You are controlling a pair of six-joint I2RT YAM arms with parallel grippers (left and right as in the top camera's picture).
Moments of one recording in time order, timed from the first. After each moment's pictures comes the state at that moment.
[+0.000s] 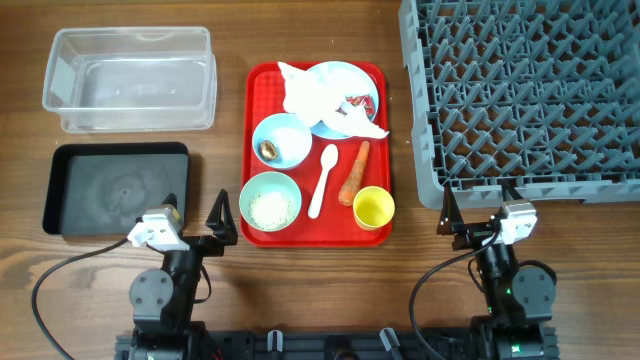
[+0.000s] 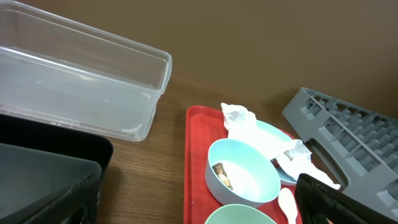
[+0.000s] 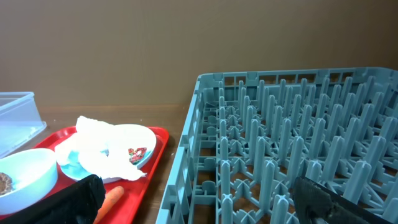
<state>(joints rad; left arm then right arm) -0.05 0.02 0.05 -0.14 0.04 -0.36 0.05 0.02 0.01 0.00 -0.07 0.06</state>
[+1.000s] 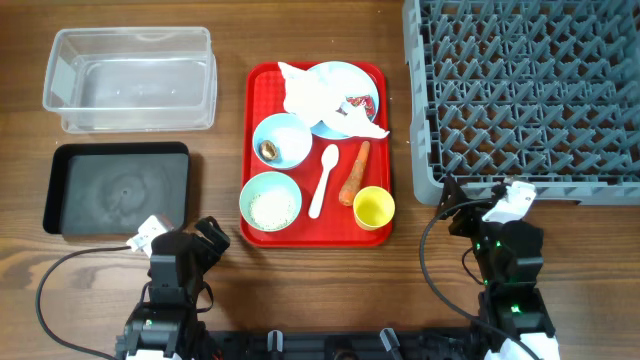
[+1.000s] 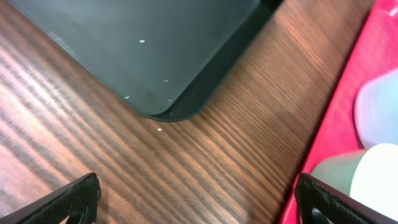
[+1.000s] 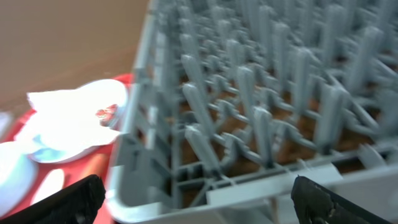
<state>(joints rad) -0.05 0.48 0.14 -0.48 -0.15 -0.79 0.04 0.57 0.10 0.11 -0.01 0.34</state>
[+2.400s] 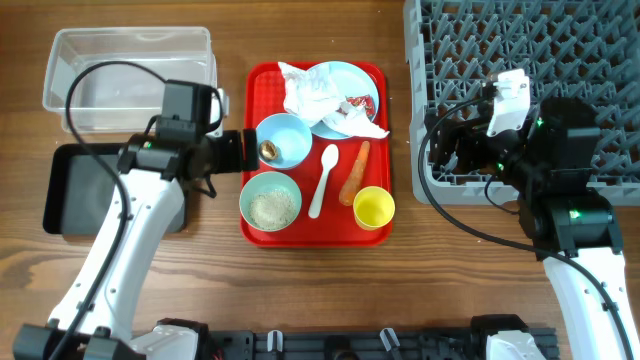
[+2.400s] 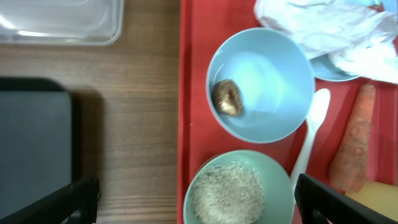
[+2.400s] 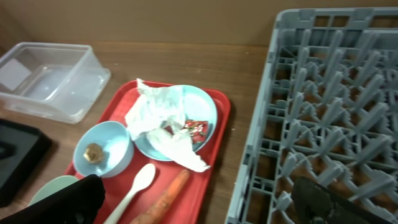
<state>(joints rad) -0.17 1.41 1.14 -0.83 0.06 -0.22 0.04 1.06 0.99 -0.49 -0.36 0.02</state>
